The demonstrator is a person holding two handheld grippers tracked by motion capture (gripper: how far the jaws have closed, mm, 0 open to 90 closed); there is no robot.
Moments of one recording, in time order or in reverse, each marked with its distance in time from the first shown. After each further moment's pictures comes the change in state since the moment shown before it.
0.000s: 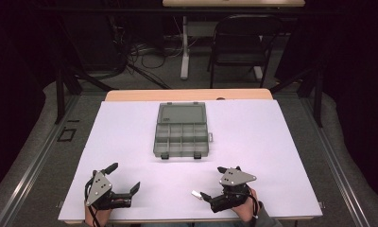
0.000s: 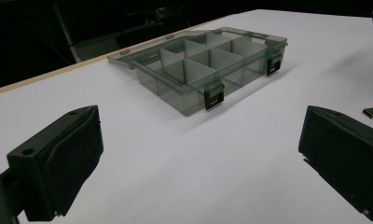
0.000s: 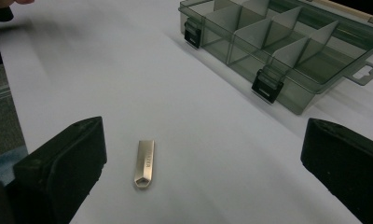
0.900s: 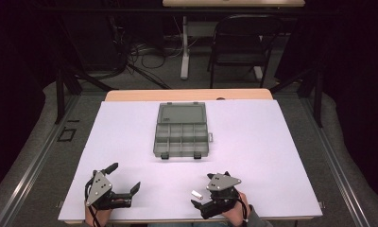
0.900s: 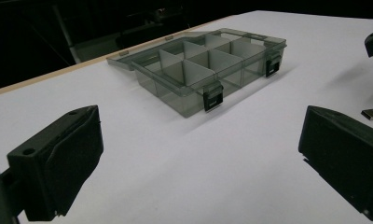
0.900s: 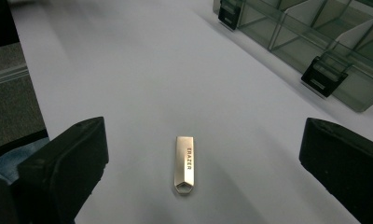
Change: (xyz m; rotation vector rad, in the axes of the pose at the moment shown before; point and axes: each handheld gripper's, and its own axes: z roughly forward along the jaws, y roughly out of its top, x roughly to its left) left arm 0.000 0.000 0.000 -0.004 -0.002 -0.002; right arm 0.023 -0.001 0.022 0.077 0.049 -0.022
